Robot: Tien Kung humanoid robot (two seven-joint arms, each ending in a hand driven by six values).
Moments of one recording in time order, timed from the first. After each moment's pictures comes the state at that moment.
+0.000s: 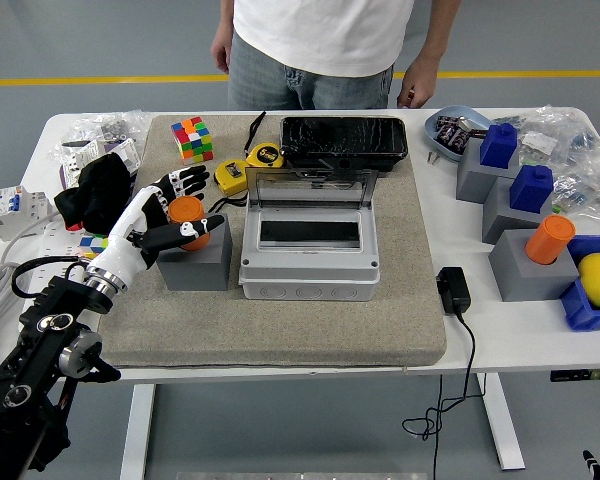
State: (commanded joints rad) left arm -0.23 0.00 -1.45 -1.09 1.26 -0.27 -0.20; right arm 0.12 -0.13 1.23 0.18 -0.84 -0.06 -0.08
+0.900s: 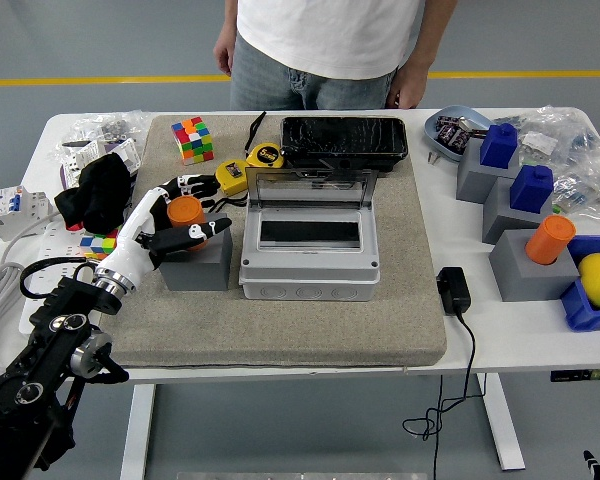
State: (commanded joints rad) left arm -0.25 0.00 -1.40 -1.06 1.27 -0.22 -0.22; right arm 0.11 -0.13 1.22 0.18 -0.84 -0.06 -0.08
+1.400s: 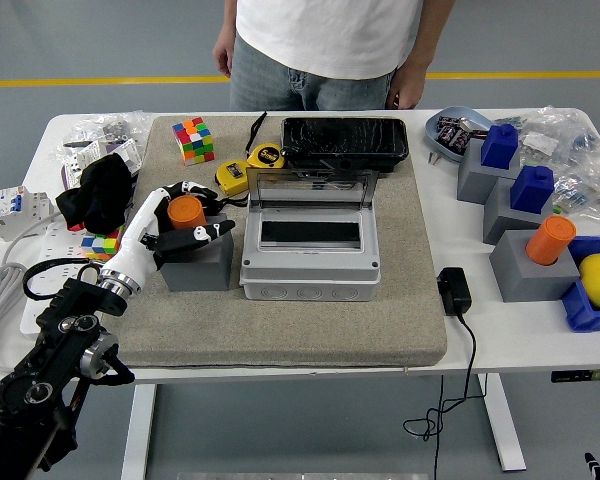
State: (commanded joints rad) left arm -0.25 0.00 -1.36 -1.04 1.29 -0.15 -0.22; right arm 0.11 -0.13 1.21 0.18 -0.84 -0.07 -0.08
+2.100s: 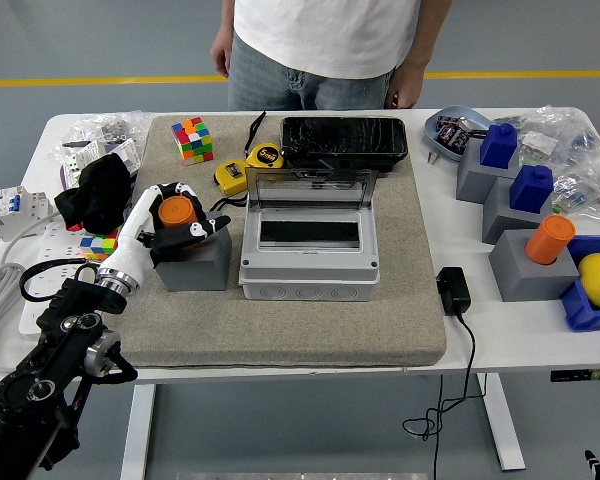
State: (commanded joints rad) left arm -0.26 0.00 -1.36 -1.04 1.27 -0.07 -0.23; right arm 0.12 -0.13 1.21 0.18 -0.83 -0.07 -0.08
